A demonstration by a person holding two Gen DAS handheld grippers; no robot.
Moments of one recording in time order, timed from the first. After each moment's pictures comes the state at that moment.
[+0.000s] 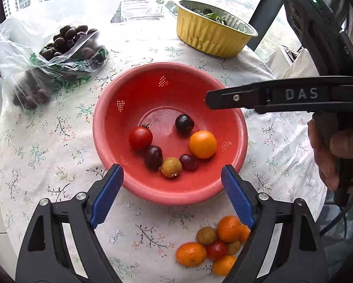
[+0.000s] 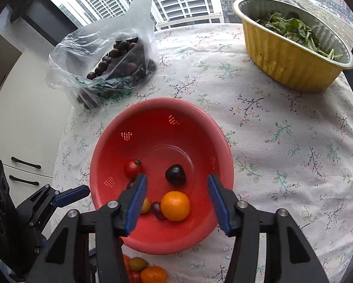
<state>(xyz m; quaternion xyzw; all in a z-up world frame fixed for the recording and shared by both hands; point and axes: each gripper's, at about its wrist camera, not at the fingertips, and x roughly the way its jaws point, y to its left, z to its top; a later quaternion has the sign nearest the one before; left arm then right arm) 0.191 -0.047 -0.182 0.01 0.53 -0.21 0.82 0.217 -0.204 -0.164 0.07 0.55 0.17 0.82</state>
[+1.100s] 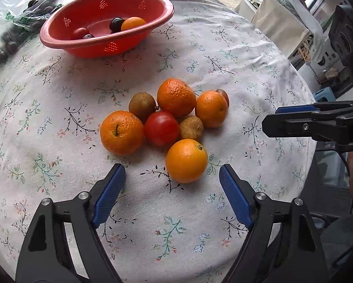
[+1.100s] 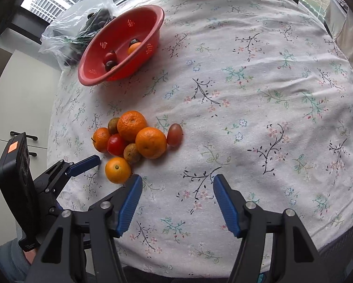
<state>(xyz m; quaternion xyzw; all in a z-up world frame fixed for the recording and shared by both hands) 0.026 -0.067 -0.249 0.07 0.57 -0.28 0.76 0.001 -0.247 -0.218 0.16 0.60 0.07 0.78</state>
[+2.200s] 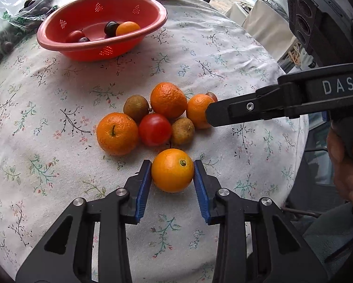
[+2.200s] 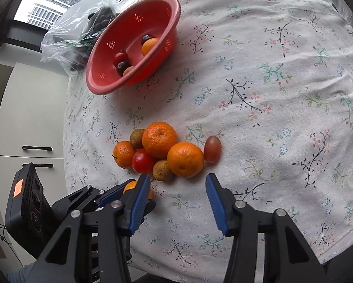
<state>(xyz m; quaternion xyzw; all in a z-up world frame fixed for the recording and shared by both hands) 0.029 -0.062 -0.242 0.05 0.57 -0.31 0.76 0.040 -0.219 -0.227 0.22 0.61 0.10 0.75</state>
